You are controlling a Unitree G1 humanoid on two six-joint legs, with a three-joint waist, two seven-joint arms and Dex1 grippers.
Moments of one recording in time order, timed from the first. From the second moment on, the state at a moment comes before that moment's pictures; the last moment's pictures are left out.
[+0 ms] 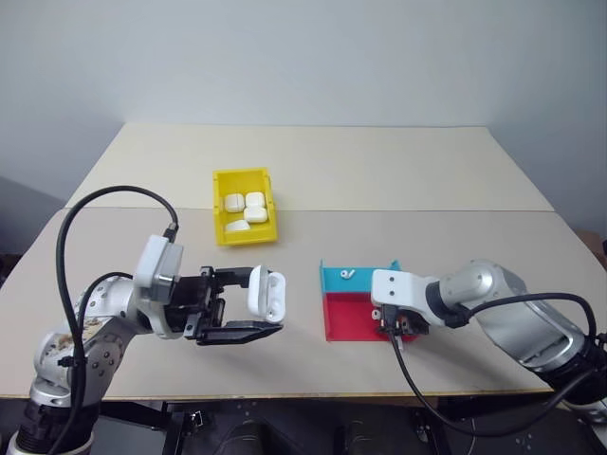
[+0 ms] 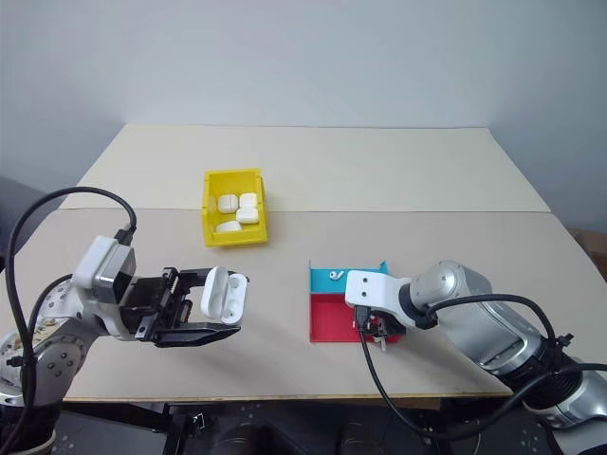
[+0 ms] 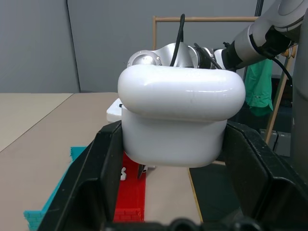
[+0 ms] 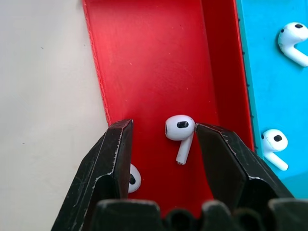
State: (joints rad) left arm -0.20 0.70 0.16 -0.46 -0.87 0.42 -1.25; right arm -0.58 -0.95 0.51 -0.44 0.03 0.86 1.07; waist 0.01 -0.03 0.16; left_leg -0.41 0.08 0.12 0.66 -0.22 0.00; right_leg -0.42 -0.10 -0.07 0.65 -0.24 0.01
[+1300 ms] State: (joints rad) left arm -0.43 0.61 0.10 -0.33 -0.92 0.46 -1.20; right arm -0.60 -0.38 -0.33 -0.51 0.68 1.03 0.86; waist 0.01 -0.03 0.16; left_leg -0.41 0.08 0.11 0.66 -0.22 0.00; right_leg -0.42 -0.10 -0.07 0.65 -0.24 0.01
